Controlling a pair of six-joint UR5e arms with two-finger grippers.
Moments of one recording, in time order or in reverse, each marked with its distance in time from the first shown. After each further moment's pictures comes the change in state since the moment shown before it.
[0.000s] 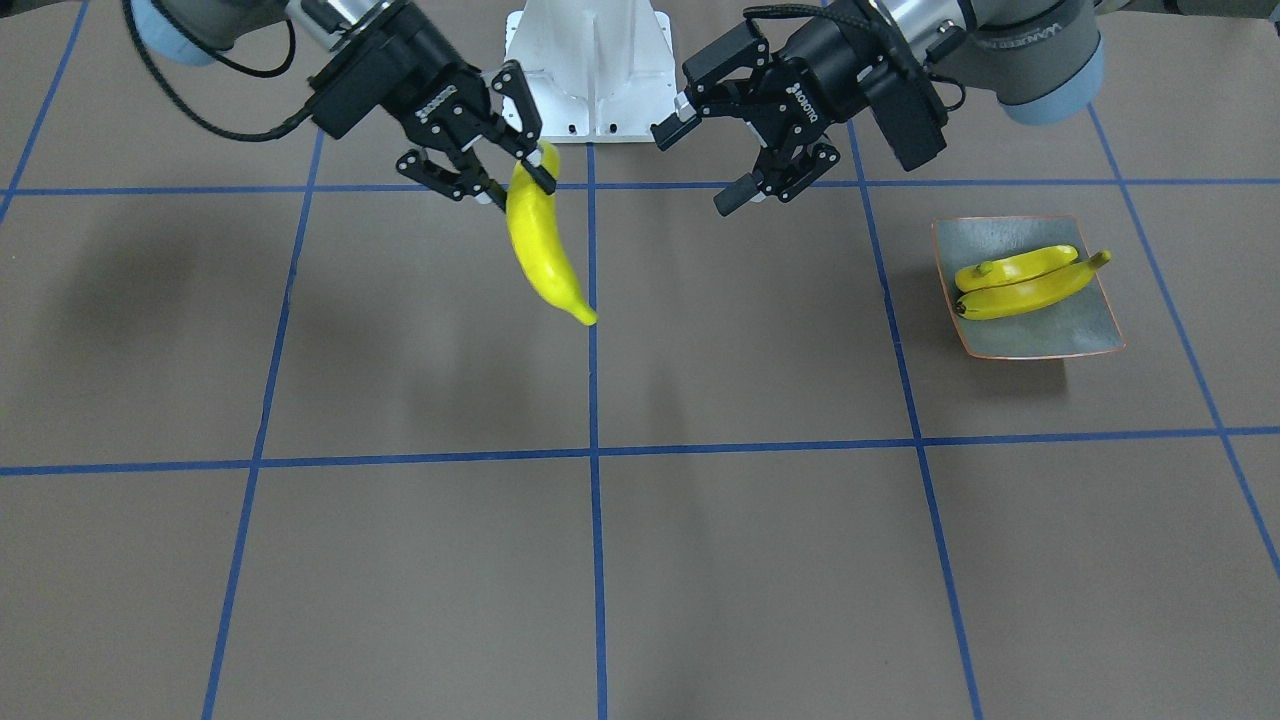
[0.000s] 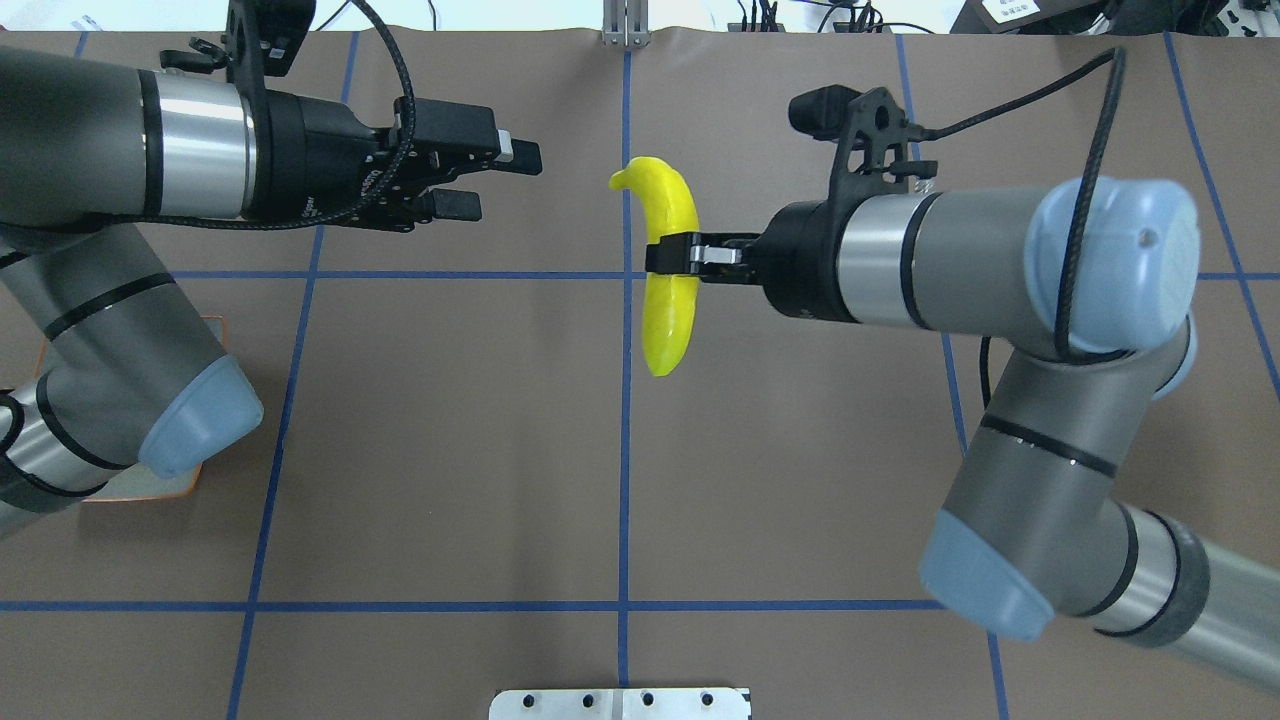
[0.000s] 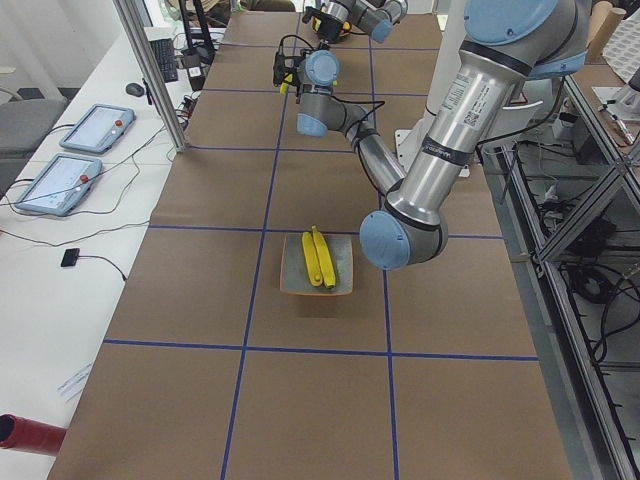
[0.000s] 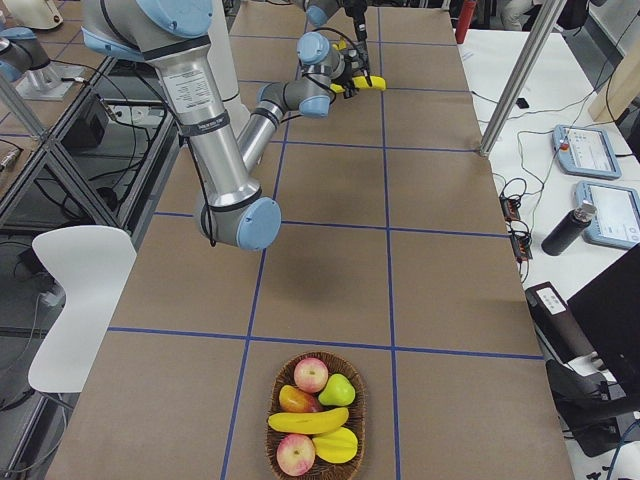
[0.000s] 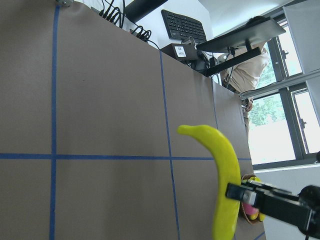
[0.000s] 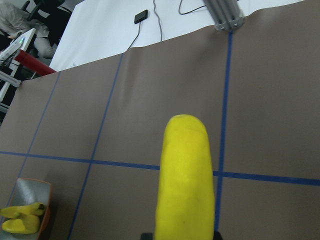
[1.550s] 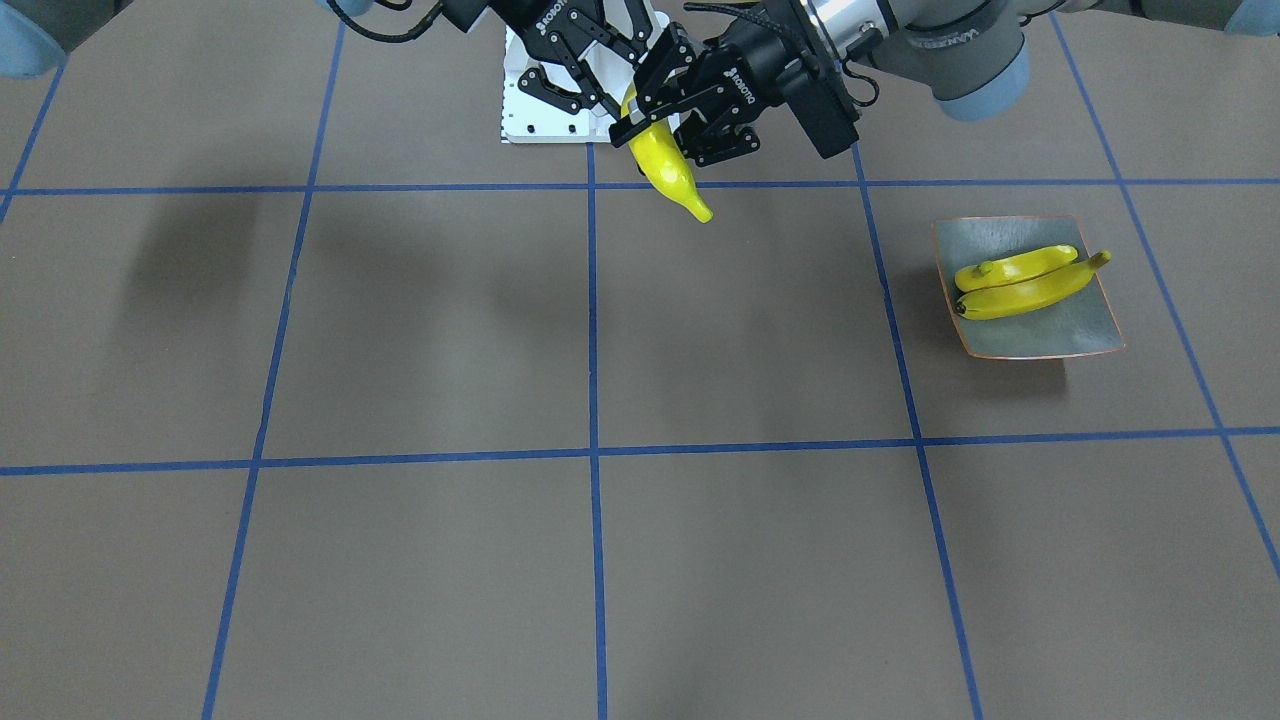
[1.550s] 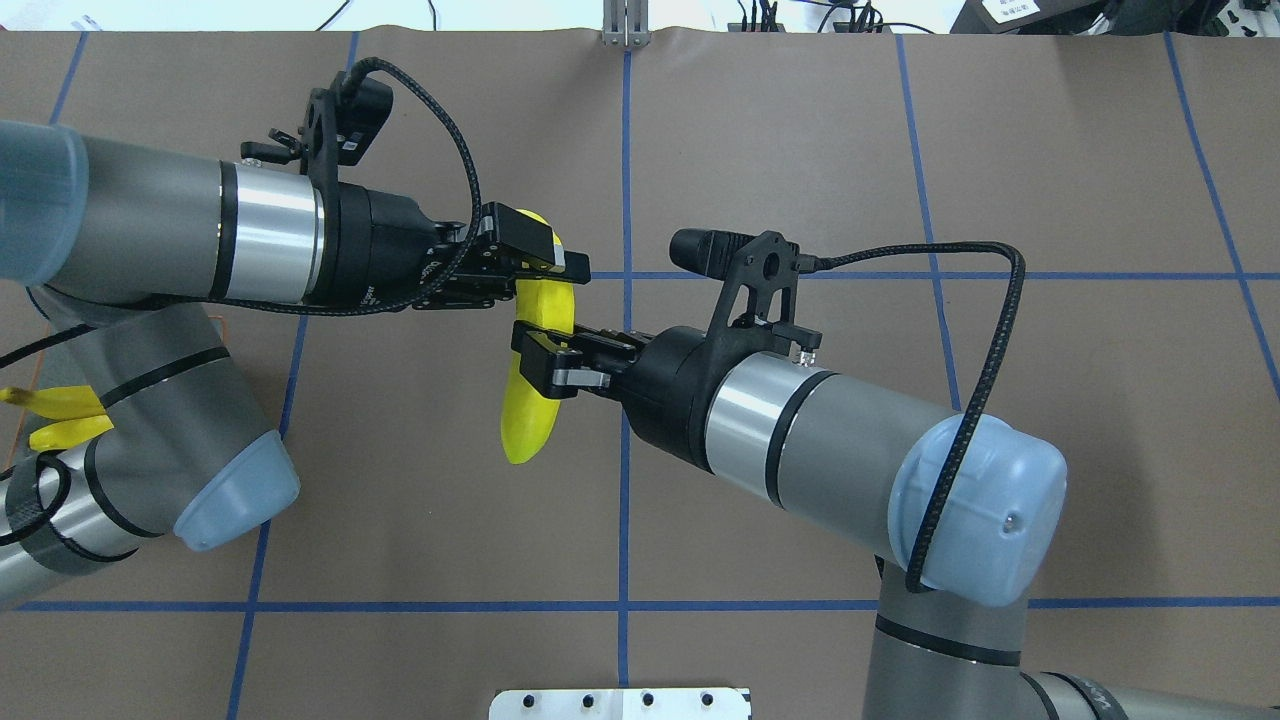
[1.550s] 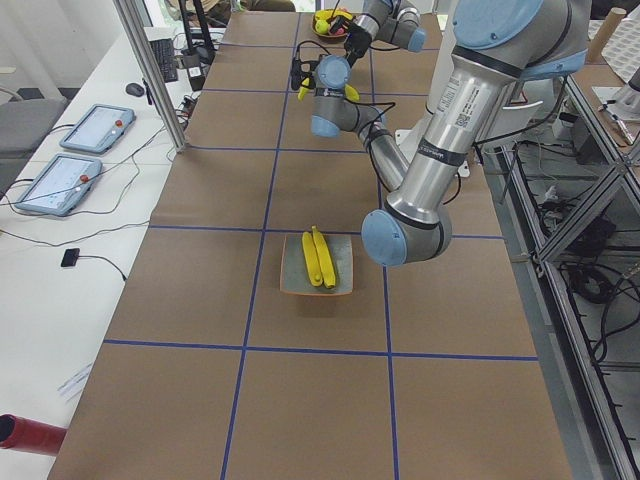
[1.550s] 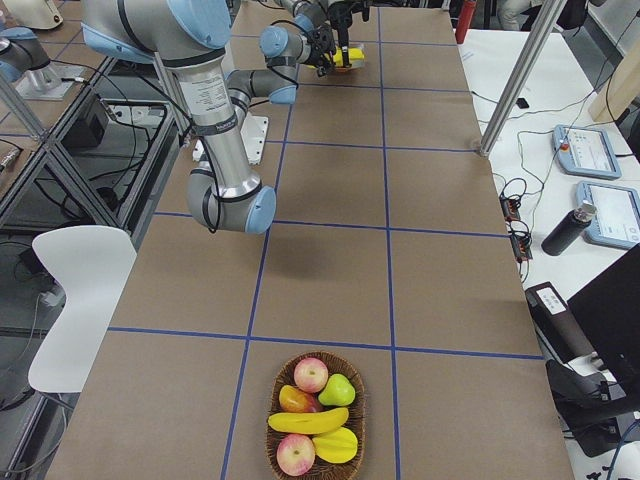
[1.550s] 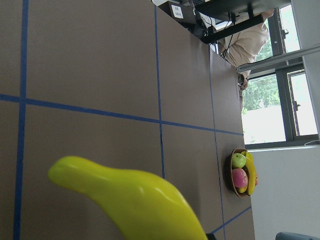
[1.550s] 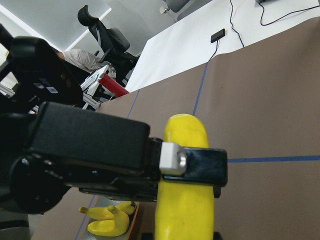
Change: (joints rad) left arm 0.102 0.004 -0.015 0.003 -0.005 -0.025; right arm -0.222 0.058 0.020 0.074 -0.322 -0.001
